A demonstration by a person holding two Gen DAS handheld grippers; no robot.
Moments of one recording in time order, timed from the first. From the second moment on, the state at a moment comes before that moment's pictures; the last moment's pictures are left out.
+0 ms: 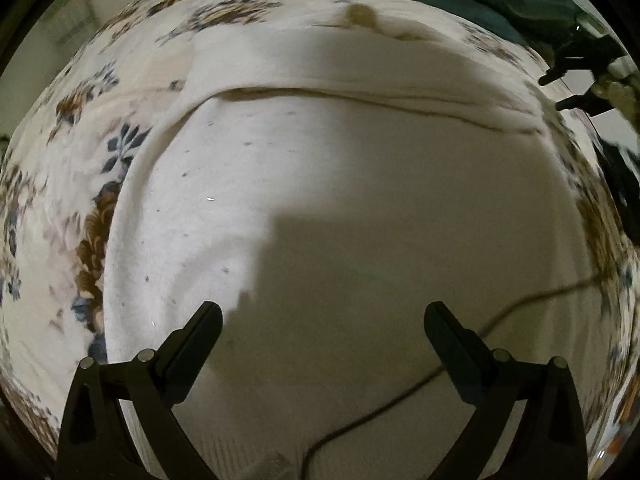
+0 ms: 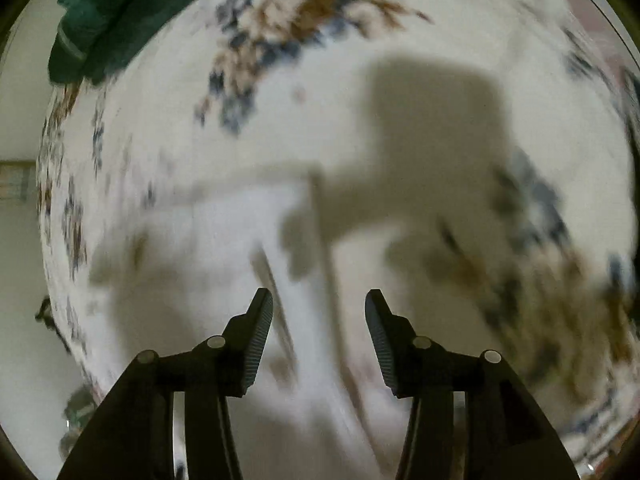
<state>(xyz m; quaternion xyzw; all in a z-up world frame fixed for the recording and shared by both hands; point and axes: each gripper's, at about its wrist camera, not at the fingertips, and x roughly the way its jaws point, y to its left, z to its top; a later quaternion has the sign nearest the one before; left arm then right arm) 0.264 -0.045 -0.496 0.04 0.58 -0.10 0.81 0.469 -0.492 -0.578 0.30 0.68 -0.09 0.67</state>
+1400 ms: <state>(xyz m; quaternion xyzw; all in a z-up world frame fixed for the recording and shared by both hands) 0.181 0.149 -0.533 -0.20 0.54 0.20 0.80 0.140 -0.386 -0.655 0.27 0.77 0.09 0.57</state>
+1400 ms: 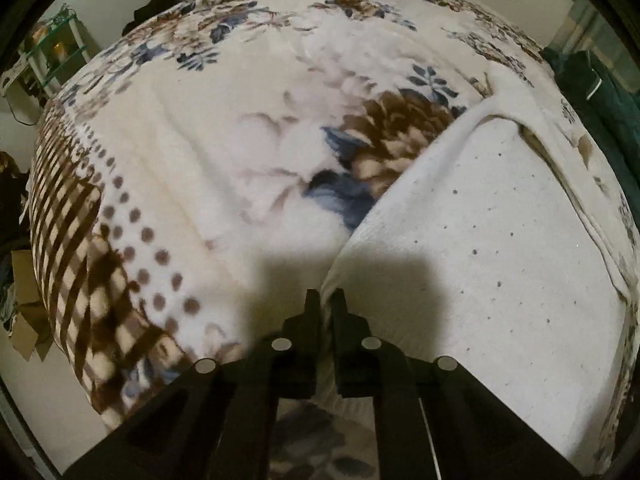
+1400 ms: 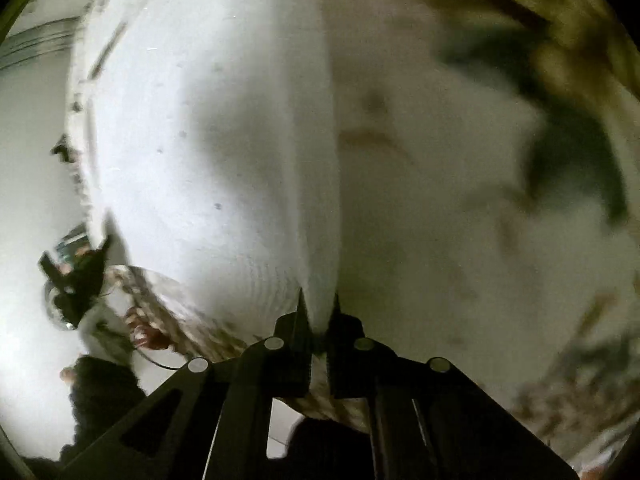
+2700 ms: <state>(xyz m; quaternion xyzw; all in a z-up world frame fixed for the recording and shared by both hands) 0.154 -0.280 -0.536 0.05 0.62 -0.08 0.78 0.311 -0.616 -0.566 0.29 0.70 0.03 0.65</state>
